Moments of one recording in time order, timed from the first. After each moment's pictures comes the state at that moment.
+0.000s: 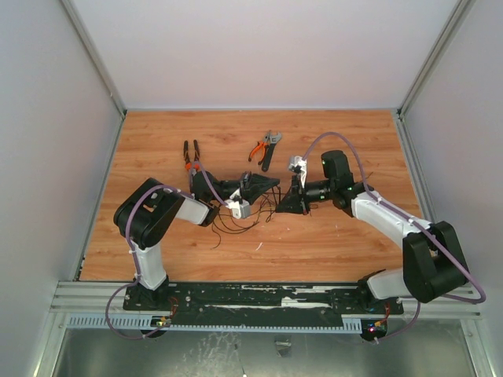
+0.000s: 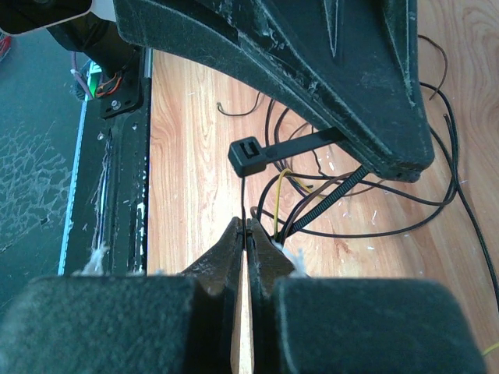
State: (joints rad) left arm -0.57 1.85 0.68 1.53 1.02 0.74; right arm 0.41 1.37 0.80 -0.08 -1.09 -0.22
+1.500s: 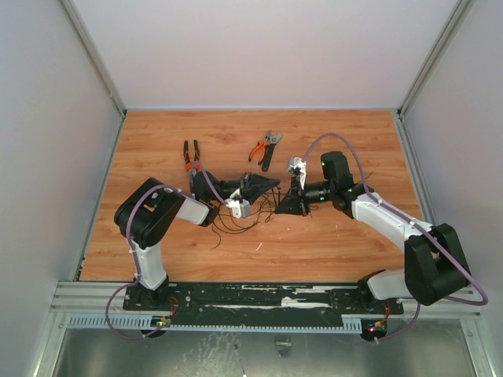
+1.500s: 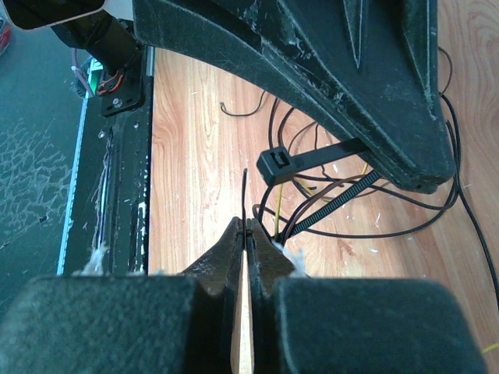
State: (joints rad) left arm -0.57 1.85 0.68 1.53 1.01 0.72; right arm 0.43 1.36 0.79 -0.08 -1.08 -0.23
